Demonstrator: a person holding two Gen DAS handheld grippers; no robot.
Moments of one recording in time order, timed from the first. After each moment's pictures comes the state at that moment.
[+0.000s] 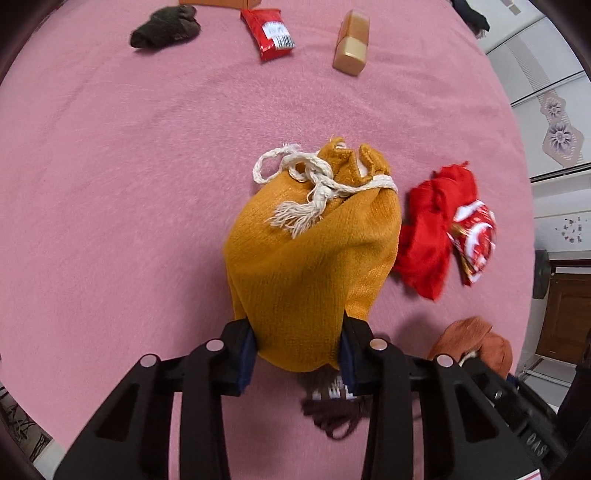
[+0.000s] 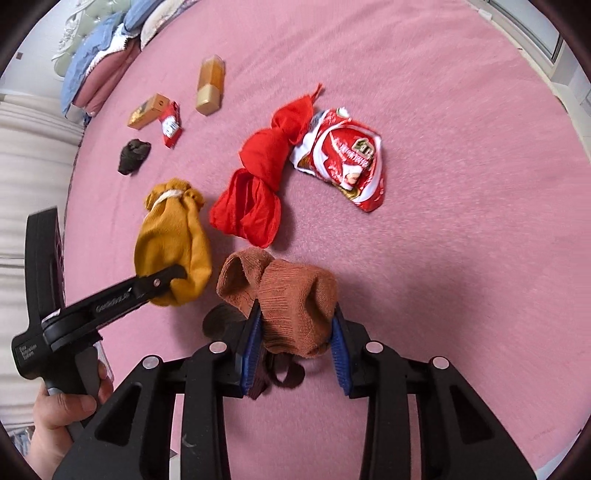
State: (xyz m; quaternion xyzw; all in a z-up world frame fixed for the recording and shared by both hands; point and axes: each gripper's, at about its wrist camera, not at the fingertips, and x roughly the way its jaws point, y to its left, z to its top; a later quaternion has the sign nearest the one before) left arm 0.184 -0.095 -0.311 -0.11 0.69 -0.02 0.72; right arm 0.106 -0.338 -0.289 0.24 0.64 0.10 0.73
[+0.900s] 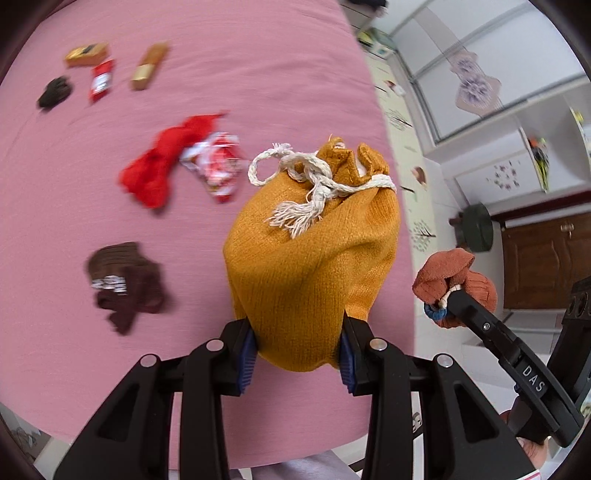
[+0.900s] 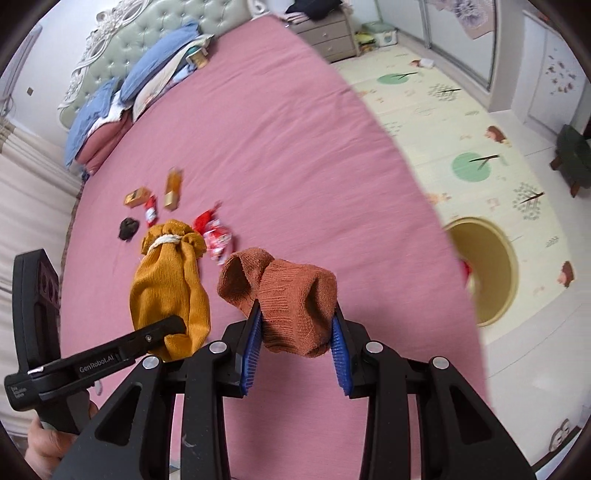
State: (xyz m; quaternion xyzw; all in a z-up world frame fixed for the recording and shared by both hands) left arm 0.099 -0.312 -0.207 -0.10 0.66 -0.15 0.73; right arm 0.015 -0.542 -0.192 0.24 0.55 0.03 0.80
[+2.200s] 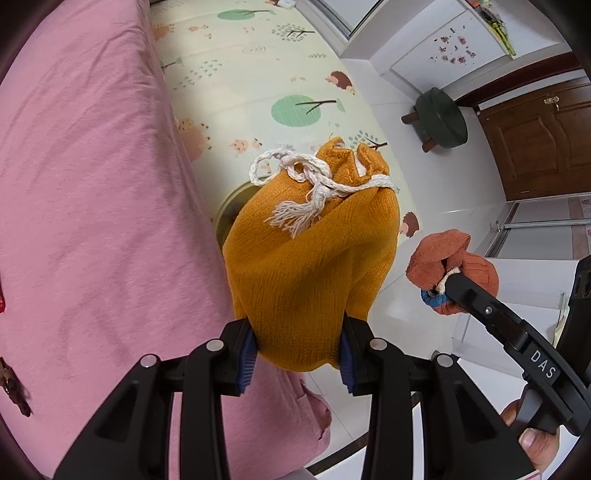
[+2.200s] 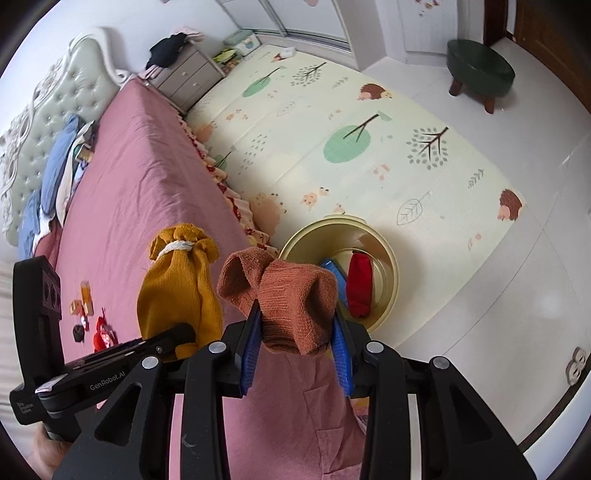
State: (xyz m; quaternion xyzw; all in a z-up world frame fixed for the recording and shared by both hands) left arm 0.092 -0.682 -0.279 0.06 0.71 -0.27 0.65; right arm -0.044 -0.863 -0.271 0.37 0.54 -0.11 0.75
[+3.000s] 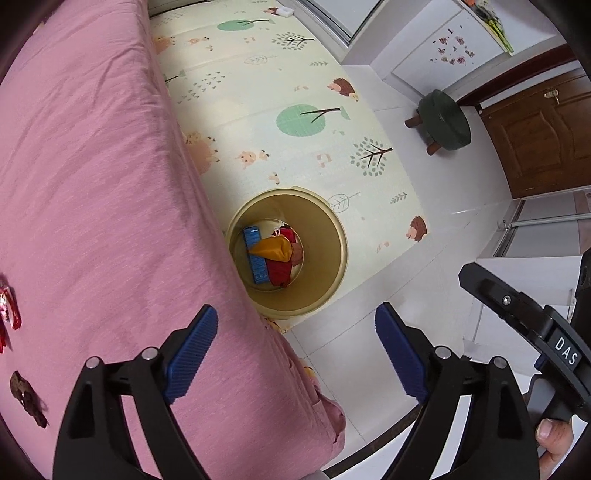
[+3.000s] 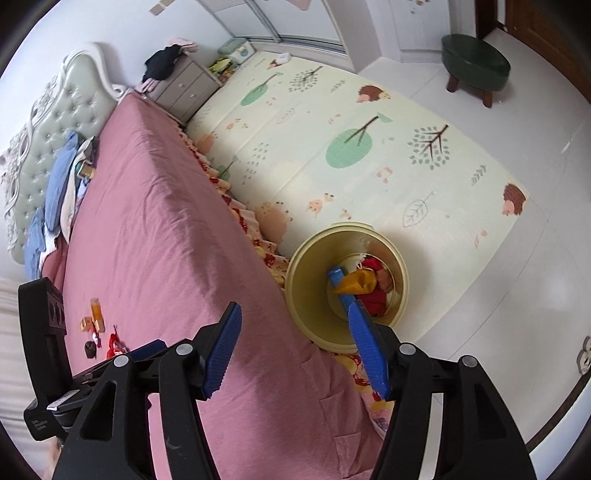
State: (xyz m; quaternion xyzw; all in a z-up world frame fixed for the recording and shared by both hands) left arm 0.102 -0.669 -0.261 0.07 0.69 -0.27 0.67; right arm -0.034 -0.866 -0.259 0.39 0.52 -0.11 0.75
